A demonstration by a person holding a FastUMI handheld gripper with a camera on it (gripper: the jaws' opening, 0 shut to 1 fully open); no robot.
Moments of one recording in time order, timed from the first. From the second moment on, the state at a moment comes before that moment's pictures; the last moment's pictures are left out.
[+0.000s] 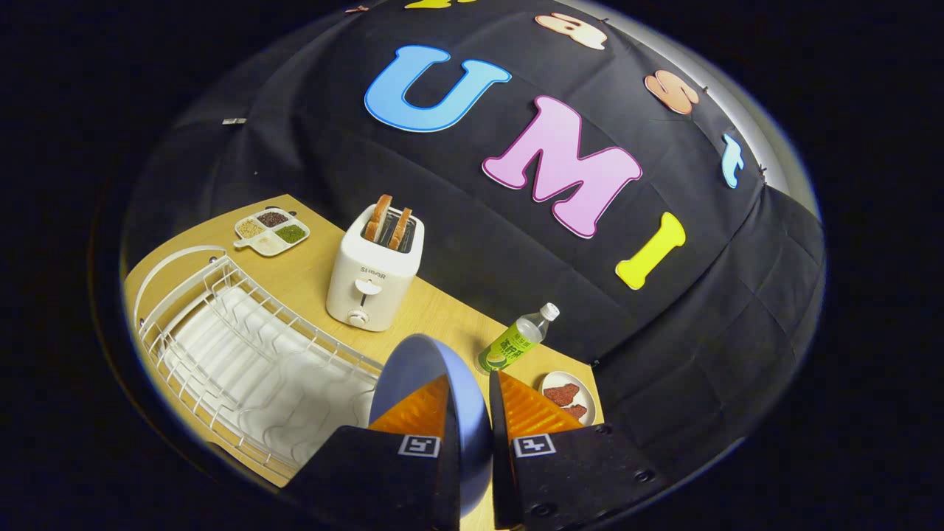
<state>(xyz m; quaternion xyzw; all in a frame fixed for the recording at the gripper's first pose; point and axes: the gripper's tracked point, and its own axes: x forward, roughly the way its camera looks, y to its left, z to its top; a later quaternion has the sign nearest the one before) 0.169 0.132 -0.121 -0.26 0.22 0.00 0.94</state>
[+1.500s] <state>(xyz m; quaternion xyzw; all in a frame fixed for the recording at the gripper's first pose) 0.001 -0.095 -0.148 0.08 0.31 0.12 0.94</state>
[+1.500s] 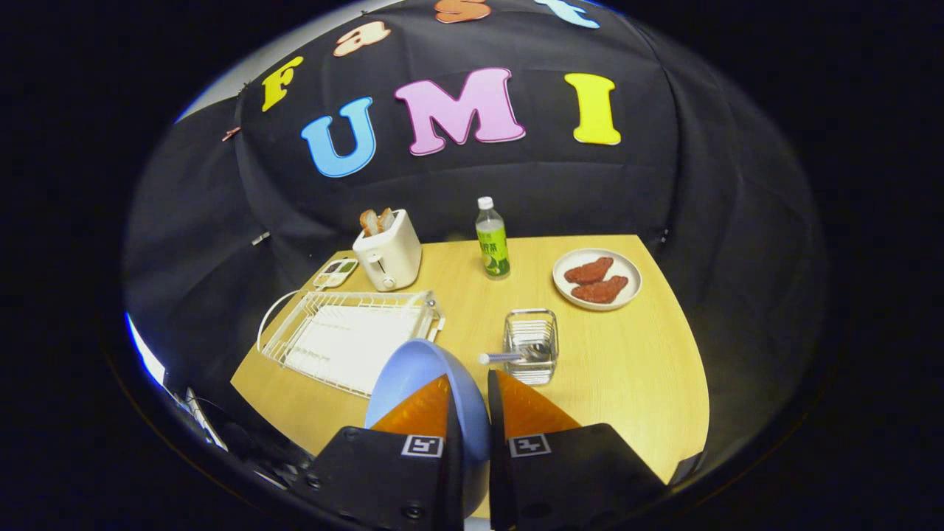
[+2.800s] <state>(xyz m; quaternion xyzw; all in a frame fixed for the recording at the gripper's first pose) 0.022 -0.117 -0.244 0.09 0.29 0.18 0.94</state>
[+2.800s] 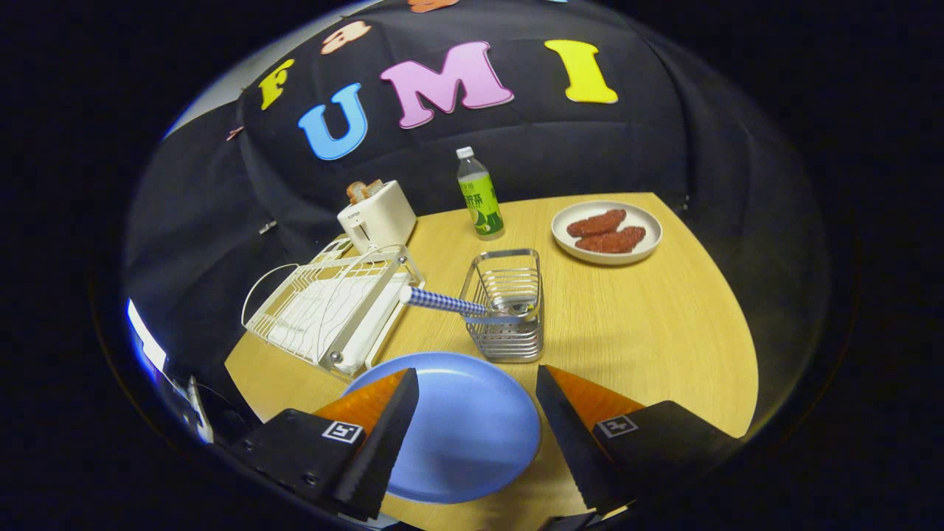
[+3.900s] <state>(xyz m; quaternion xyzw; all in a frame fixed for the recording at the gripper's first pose) 0.097 -0.049 -0.238 -0.11 0.17 0.28 0.94</state>
